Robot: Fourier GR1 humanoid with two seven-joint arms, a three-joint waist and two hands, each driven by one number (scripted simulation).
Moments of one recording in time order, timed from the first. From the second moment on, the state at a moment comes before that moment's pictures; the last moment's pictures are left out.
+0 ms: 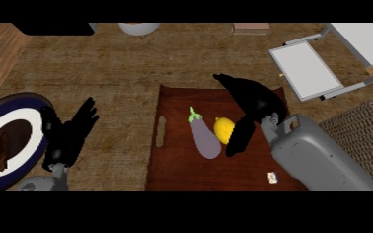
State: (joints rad) left arm -0.05 0.31 -0.10 -1.34 0.29 0.13 0.24; right arm -0.62 -0.37 0.56 -1.55 0.16 0.32 0.88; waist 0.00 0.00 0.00
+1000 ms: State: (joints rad) left arm -0.07 0.25 -0.04 -1.34 0.22 0.09 0.28; right arm -0.45 -0.21 0.53 -1.52 0.55 0.37 0.85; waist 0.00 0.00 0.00
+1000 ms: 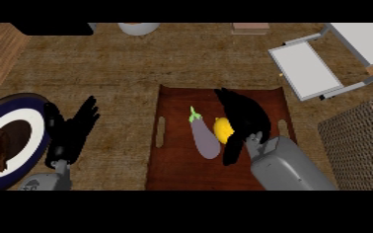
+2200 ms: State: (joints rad) left arm -0.02 0.21 0.04 -1.38 0.17 0.02 0.27; right arm -0.46 -0.06 0.42 -1.13 0.85 0.27 0.49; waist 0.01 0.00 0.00
